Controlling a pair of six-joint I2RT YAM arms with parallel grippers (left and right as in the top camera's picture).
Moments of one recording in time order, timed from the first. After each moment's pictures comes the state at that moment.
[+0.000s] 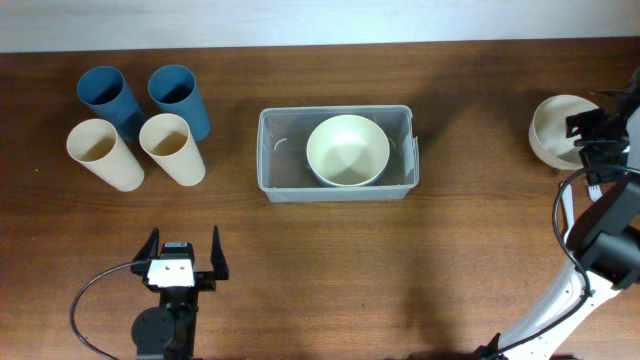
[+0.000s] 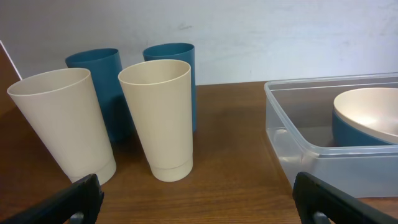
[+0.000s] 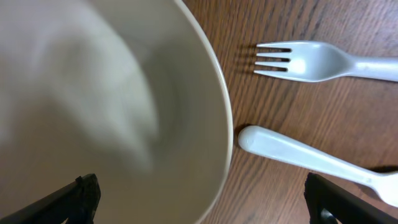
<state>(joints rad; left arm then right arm) -0.01 0.01 0.02 -0.08 -0.03 0.06 -0.56 2.27 1.99 -1.13 -0.01 0.86</state>
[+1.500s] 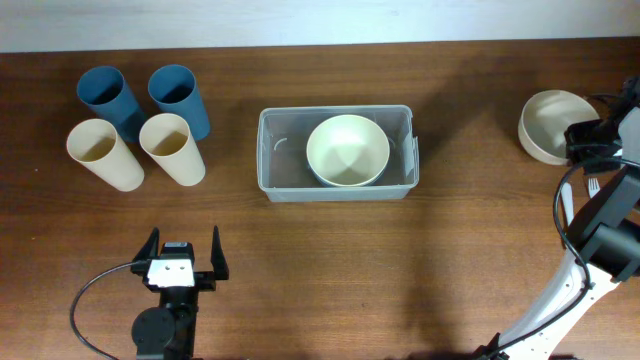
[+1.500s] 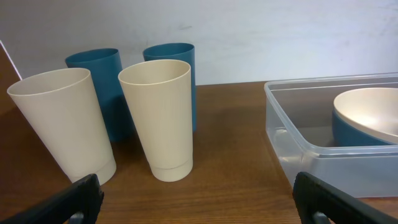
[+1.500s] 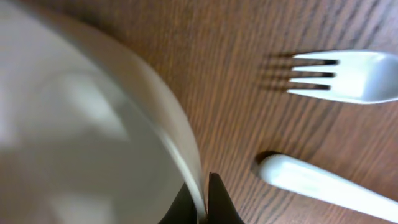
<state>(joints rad) -0.01 0.01 0.02 -0.08 -0.03 0.06 -0.57 2.34 1.99 -1.07 -0.06 0.84</state>
